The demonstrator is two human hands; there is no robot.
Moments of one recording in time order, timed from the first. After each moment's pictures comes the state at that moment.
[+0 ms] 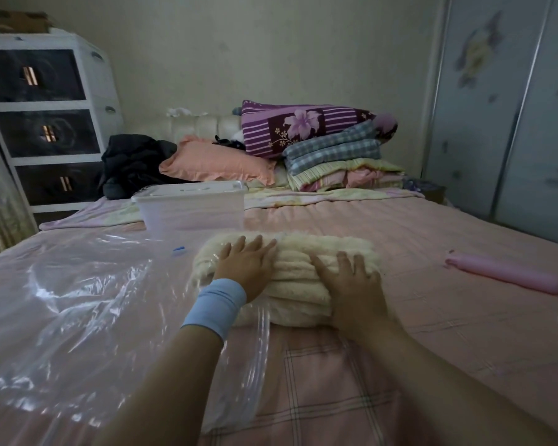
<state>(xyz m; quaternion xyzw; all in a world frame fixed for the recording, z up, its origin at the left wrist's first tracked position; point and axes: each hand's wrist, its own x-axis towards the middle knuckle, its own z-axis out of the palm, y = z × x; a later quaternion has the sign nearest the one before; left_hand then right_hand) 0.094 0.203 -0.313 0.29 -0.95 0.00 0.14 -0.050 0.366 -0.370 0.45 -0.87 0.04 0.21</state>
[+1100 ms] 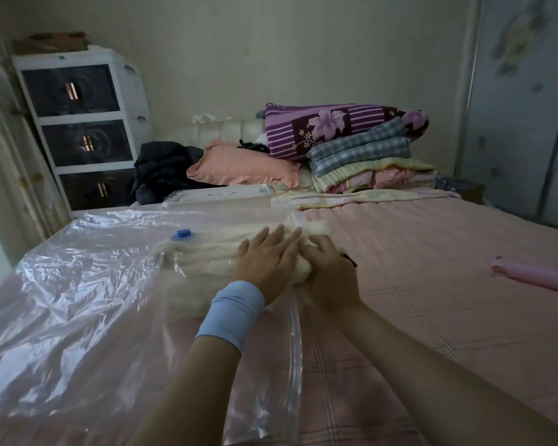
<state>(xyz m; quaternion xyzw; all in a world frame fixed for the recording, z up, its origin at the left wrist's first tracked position) 0.115 0.202 -0.292 0.27 -0.93 -0.05 0.24 -0.016 0.272 -0.349 0.54 -0.63 0.46 0.33</state>
